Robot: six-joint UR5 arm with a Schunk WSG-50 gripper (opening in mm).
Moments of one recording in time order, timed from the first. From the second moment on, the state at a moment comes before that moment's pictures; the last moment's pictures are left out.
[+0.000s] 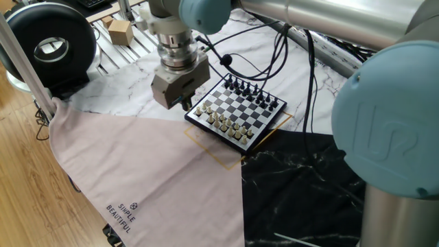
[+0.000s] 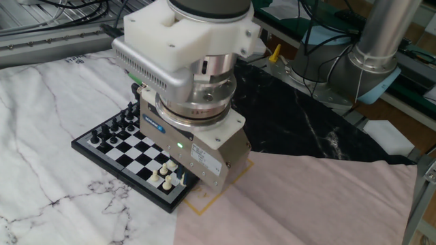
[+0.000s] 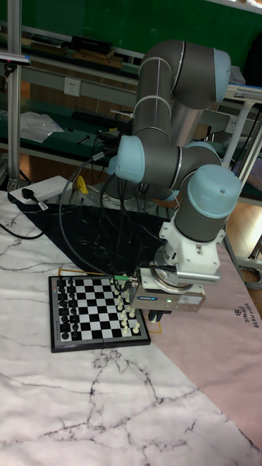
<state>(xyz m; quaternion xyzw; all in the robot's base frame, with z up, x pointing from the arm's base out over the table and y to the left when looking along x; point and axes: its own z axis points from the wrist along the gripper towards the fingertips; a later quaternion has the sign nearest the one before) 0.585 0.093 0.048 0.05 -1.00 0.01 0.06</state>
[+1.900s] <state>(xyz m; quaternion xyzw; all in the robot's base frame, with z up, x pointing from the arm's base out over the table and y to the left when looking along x) 0.578 0.092 0.034 0.06 -1.00 -0.03 0.04</state>
